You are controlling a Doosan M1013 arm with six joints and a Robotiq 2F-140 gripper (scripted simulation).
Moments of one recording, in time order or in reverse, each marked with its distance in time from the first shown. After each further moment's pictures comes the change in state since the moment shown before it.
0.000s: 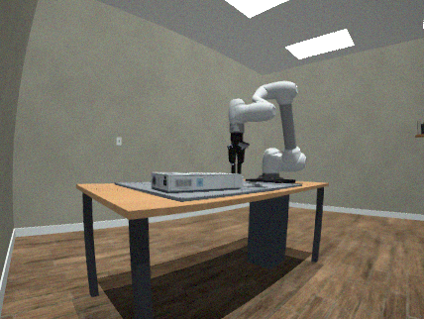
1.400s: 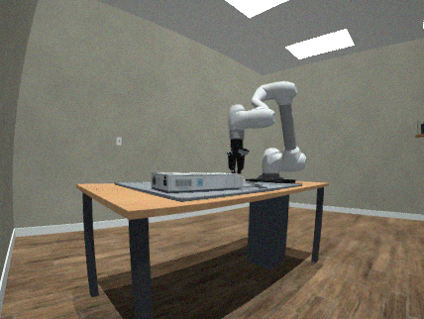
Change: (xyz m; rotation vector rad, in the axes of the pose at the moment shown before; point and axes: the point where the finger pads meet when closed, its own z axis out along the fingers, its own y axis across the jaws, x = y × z) arm 0.000 0.000 0.039 0.000 0.000 0.000
